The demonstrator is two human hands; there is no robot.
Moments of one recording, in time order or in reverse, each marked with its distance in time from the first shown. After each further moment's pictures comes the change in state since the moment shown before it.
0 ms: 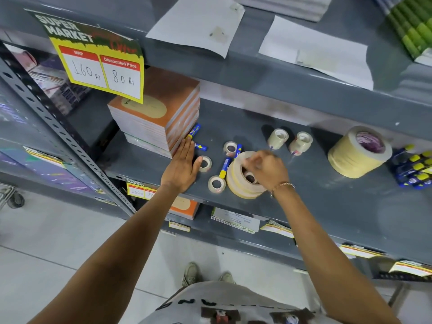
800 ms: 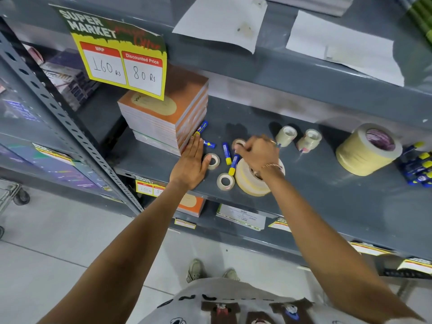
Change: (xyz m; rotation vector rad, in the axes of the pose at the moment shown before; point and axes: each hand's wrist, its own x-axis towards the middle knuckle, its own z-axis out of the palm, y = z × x) left_hand -0.001 -0.001 -0.004 0.036 -0.020 0.035; right_hand 0.034 -0.044 0.026 -0.221 0.055 0.028
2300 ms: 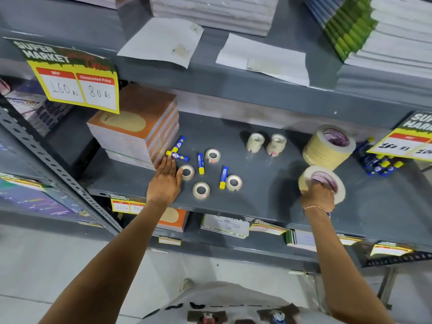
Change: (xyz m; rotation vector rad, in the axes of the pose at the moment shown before) left_hand -0.008 0.004 0.011 0.140 -0.043 -0.140; right_hand -0.079 0.189 -0.038 -0.112 0.145 0.593
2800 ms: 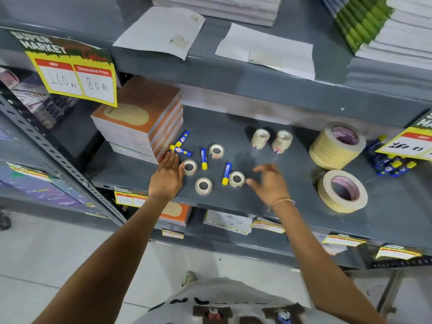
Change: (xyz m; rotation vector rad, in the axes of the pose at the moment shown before) left_hand -0.003 0.004 -0.006 -0.056 0.027 -0.018; right_hand -0.046 -0.084 0.011 0.242 -0.256 -0.460
